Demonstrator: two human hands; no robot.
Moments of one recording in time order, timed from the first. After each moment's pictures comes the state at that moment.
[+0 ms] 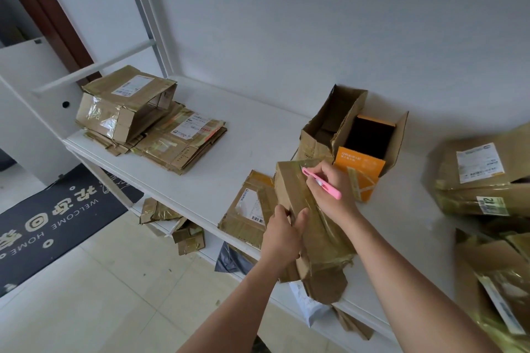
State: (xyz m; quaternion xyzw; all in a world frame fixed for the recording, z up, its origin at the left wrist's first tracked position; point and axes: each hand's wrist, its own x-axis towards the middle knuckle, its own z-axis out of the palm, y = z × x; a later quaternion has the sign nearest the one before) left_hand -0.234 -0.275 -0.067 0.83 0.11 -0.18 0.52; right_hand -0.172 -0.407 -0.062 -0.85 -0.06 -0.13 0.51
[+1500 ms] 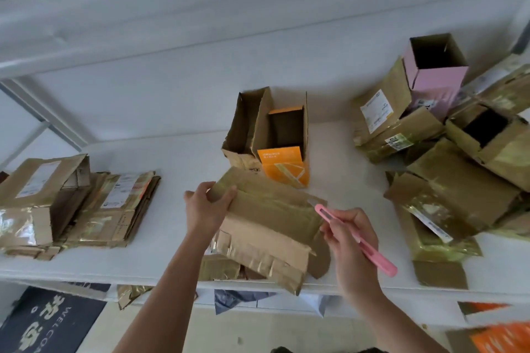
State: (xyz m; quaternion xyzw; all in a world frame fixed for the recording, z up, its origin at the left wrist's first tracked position) left_hand -0.154 -0.265 -0.014 0.91 0.04 -0.06 0.41; right_hand -0.334 -0.438 -0.042 -0.51 0.22 -0.29 0.78
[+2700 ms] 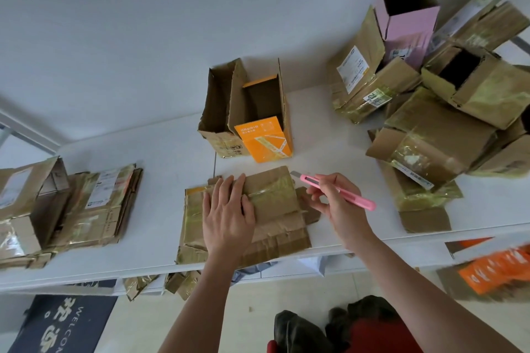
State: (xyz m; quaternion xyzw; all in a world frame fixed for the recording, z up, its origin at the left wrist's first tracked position) left_hand -0.218 -0.282 -0.068 0.97 -0.22 0.06 0.12; right_hand -0.323 -0.463 -0.080 -0.47 0.24 -0.21 0.82
